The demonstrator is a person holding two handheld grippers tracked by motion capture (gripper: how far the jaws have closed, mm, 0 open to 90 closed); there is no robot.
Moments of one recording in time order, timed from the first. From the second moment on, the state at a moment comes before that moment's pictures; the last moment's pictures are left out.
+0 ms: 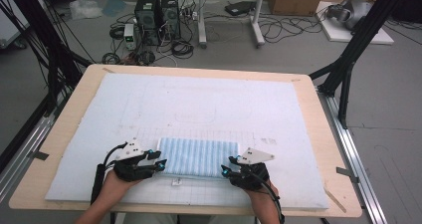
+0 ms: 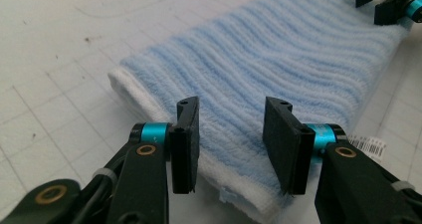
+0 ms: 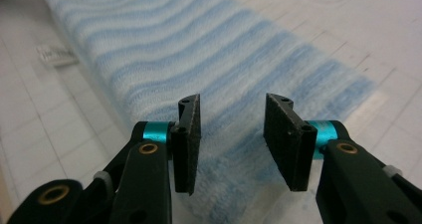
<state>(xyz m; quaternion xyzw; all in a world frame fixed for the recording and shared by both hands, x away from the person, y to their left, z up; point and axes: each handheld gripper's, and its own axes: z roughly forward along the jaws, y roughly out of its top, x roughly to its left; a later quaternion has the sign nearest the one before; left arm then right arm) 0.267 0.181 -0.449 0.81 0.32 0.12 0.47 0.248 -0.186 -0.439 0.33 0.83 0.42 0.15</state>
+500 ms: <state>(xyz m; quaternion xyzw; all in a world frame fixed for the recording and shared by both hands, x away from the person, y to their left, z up) 0.270 0.187 -0.434 0.81 0.31 0.14 0.48 0.261 -0.205 -0.434 0.31 0.83 0.45 0.11</state>
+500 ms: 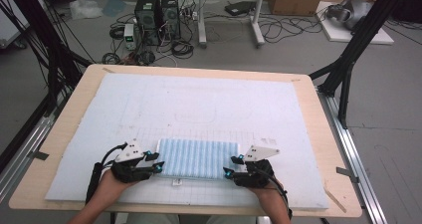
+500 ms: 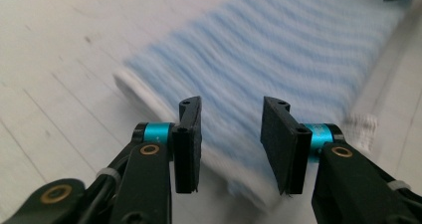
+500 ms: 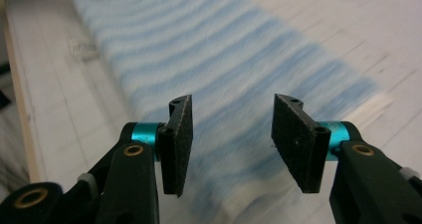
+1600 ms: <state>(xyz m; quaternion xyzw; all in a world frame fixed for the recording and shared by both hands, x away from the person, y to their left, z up) 0.313 0.189 -0.447 0.79 0.36 0.14 0.47 0.275 -0.232 -0.441 0.32 0.84 0.42 0.13</state>
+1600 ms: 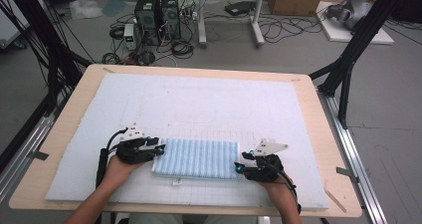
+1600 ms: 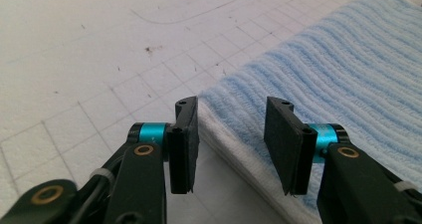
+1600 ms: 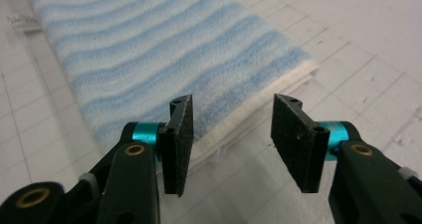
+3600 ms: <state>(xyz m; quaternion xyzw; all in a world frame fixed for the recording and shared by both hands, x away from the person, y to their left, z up) 0.291 0.261 -0.411 0.68 0.36 0.23 0.59 0.262 -0.283 -0.399 0.41 0.74 0.48 0.26</state>
